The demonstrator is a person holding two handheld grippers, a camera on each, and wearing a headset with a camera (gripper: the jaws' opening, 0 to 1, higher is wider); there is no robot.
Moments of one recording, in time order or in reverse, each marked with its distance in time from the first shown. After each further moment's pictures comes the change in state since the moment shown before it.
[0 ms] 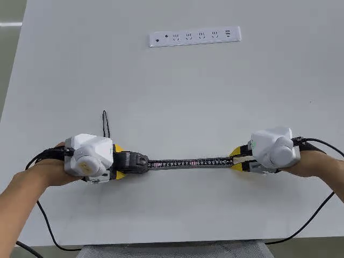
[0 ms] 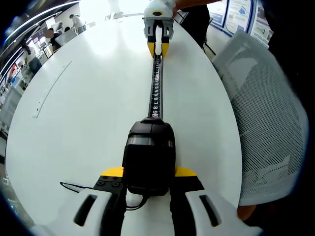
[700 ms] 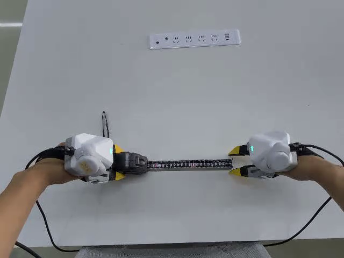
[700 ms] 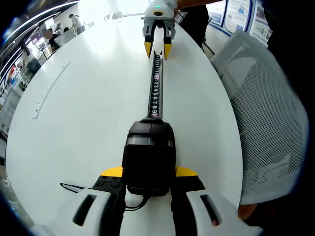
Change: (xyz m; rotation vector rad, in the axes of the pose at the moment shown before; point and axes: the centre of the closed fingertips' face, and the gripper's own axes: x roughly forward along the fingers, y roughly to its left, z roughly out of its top) left arm 0.002 0.000 -0.001 0.013 0.004 -0.001; right arm 0.000 0.000 -0.001 0.004 0.018 -0.043
